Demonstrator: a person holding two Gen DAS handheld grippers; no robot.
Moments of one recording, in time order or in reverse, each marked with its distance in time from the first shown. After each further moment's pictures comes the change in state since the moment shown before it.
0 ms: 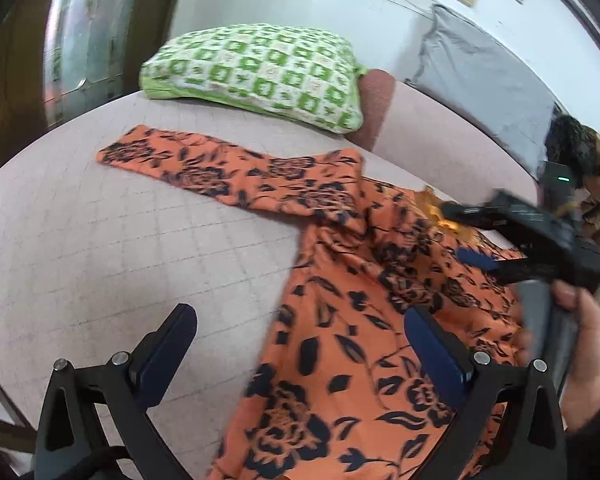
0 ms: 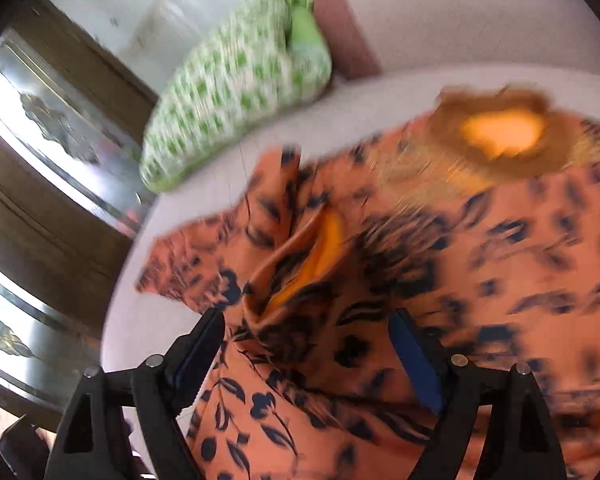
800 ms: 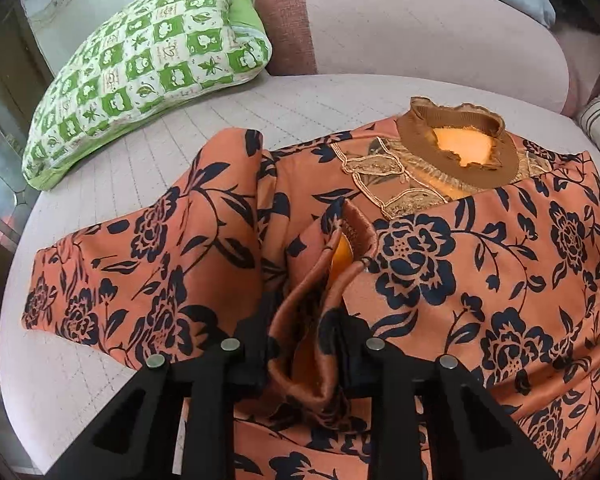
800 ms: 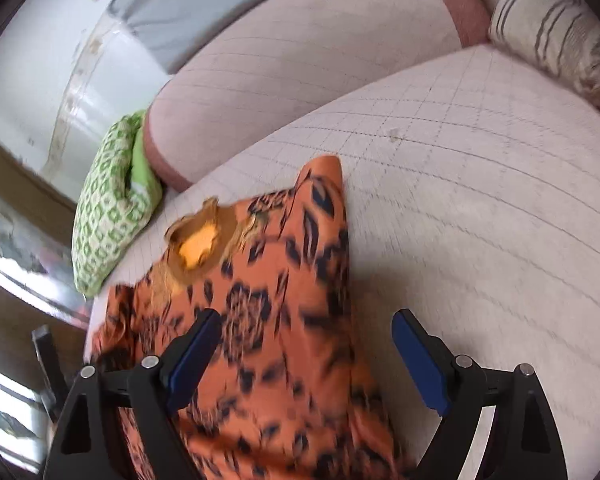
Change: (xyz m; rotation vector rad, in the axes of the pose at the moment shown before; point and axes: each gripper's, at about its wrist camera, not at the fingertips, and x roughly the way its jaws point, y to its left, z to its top) left arm 0.175 -0.132 0.076 0.429 0.294 0.199; right arm -0.145 -0.266 0.029 0.288 -0.092 -0.181
